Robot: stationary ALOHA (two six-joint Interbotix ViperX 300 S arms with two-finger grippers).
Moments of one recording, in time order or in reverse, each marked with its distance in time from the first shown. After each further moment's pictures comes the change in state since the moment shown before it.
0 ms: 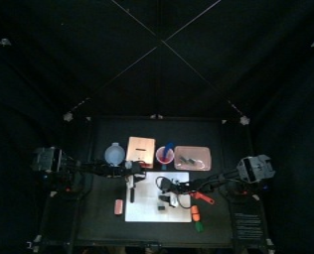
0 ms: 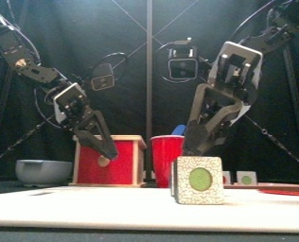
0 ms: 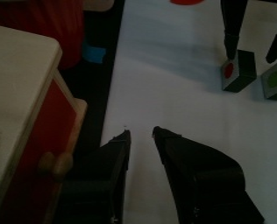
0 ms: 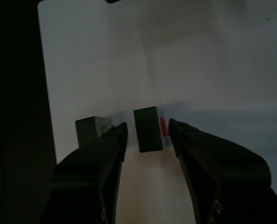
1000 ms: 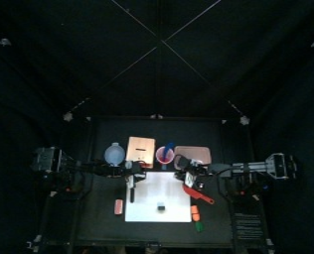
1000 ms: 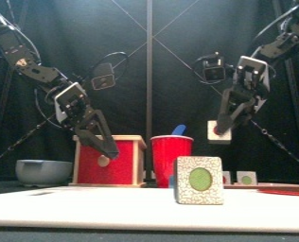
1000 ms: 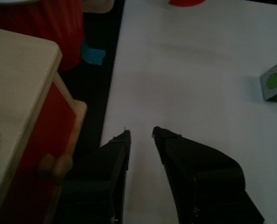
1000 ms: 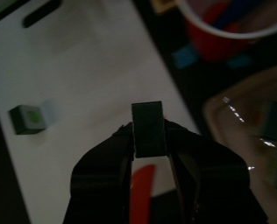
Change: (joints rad) left arm 0.000 0.000 -0.005 0.000 0.002 0.000; right arm -0.345 -0.451 0.241 -0.075 0.235 -0.003
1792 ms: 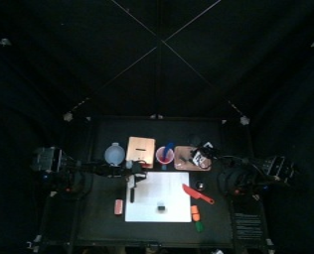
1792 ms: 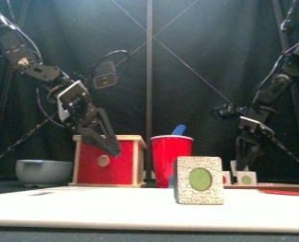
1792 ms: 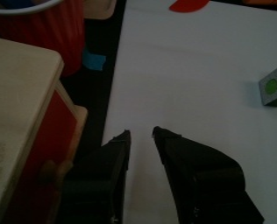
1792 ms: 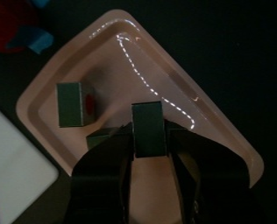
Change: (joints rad) left arm 0.002 0.000 -0.009 0.000 -0.002 0.002; right arm -0.430 0.126 0.081 -0.201 -0.029 -0.003
